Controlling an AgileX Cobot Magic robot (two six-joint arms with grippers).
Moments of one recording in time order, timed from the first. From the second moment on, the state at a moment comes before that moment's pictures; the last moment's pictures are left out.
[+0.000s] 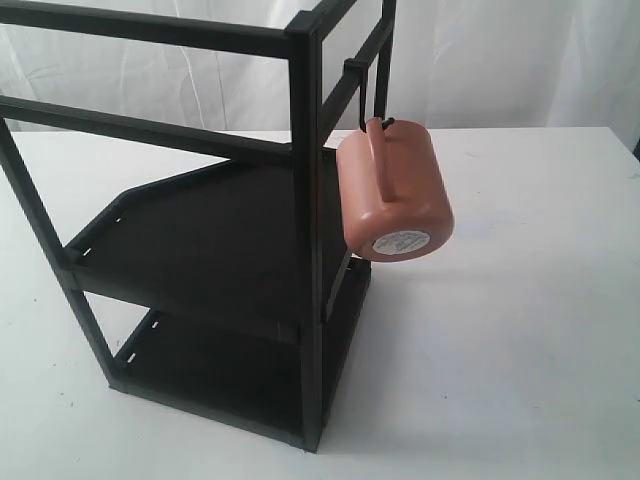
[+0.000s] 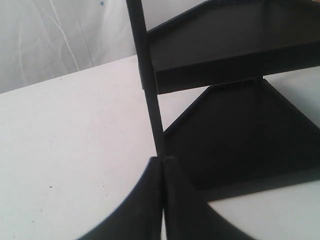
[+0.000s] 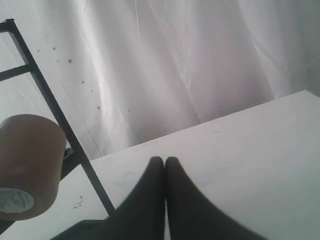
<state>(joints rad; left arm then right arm) -0.28 0.01 0.02 -0.18 0.23 0.28 0.13 0.01 0.00 -1.73 0.00 2.08</state>
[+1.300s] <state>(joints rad) -0.28 0.01 0.02 -0.18 0.23 0.28 0.13 1.05 -0.66 -1.52 -0.96 1.34</state>
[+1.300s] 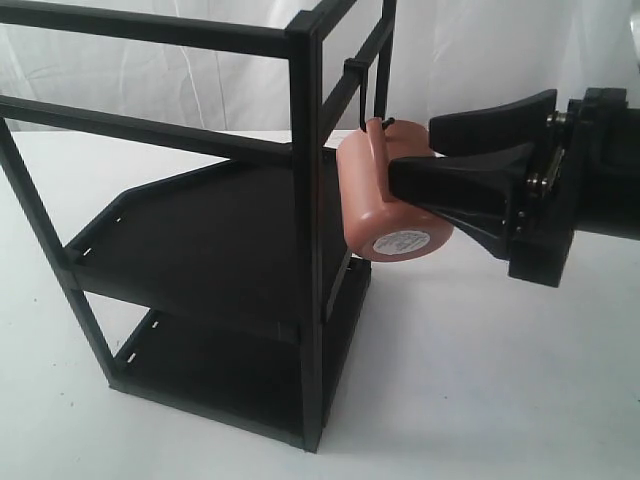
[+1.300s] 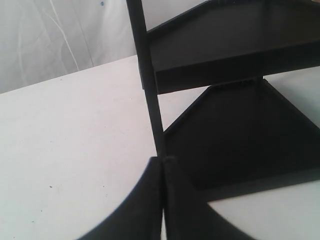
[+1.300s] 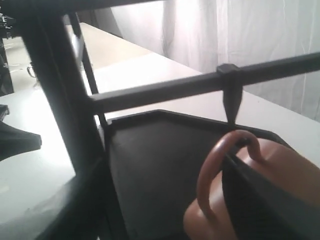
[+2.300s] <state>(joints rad) -0.28 0.01 0.02 -0.18 0.23 0.28 0.20 1.24 -0.73 -1.48 -0.92 1.31</state>
